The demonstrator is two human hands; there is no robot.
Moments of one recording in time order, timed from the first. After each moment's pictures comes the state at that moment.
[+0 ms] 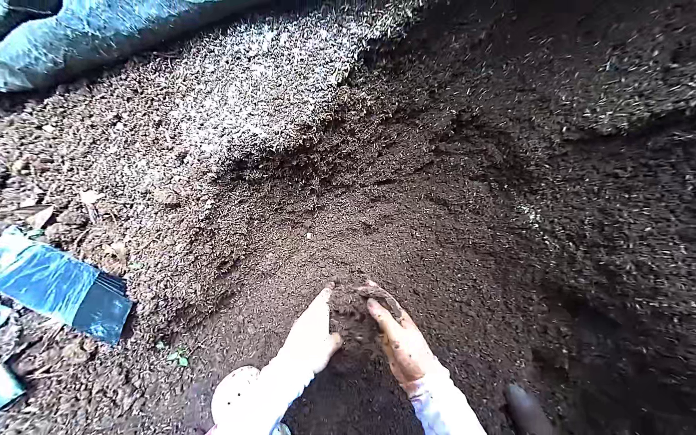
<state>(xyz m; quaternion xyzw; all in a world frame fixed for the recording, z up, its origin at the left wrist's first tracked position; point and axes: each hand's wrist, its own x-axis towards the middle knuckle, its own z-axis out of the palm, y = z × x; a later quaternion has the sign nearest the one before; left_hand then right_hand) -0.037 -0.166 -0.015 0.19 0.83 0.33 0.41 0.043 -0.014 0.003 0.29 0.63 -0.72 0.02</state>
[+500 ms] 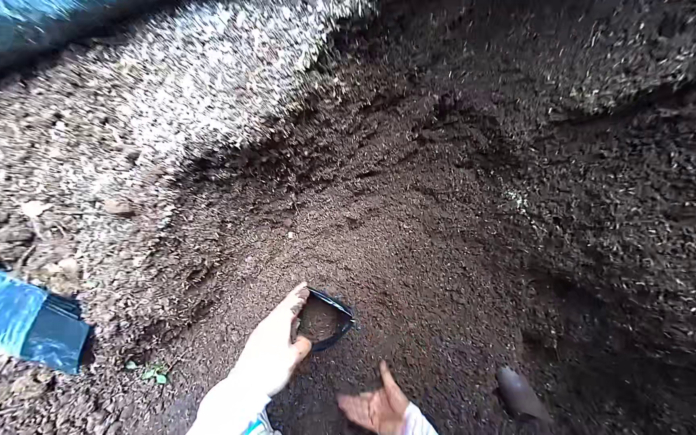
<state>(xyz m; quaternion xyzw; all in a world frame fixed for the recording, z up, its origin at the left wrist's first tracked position) -0.045 -0.194 -0.014 0.18 0.83 0.39 0.35 0.183 0.008 -0.168 0.51 0.22 -0.77 0.30</state>
